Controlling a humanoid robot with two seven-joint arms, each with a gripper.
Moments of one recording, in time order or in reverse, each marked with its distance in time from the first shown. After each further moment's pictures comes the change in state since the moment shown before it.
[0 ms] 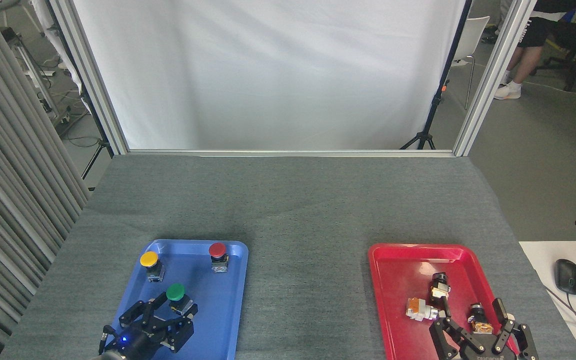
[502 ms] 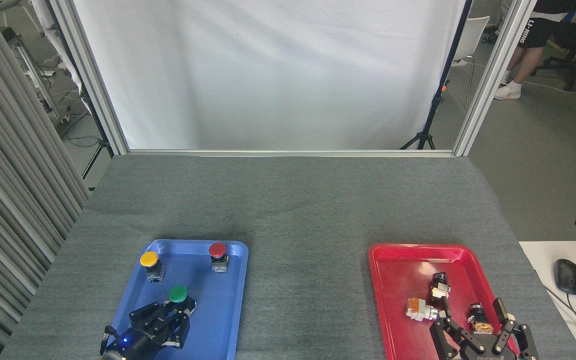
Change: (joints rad) left arm -0.001 0.008 -0.002 0.006 0.004 -0.066 0.018; right arm 0.000 0.002 -0.002 0.000 0.000 0.000 0.000
